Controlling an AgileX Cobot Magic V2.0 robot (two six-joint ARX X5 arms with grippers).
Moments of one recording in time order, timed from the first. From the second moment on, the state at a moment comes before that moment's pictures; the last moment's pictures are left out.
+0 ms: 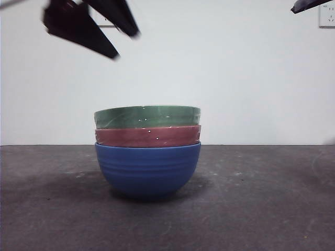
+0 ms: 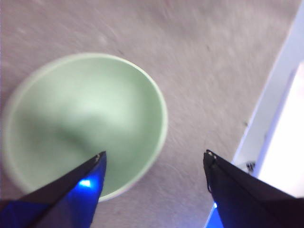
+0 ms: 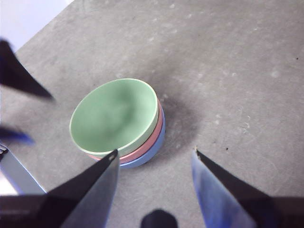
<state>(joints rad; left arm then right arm) -0.68 1.24 1.07 -0.65 0.29 0.15 0.26 0.95 1.04 -0.73 -0.46 -0.07</state>
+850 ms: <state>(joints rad) -0.77 1.47 1.07 -0.61 0.18 0.29 0.26 0.95 1.04 -0.74 -0.46 -0.07</state>
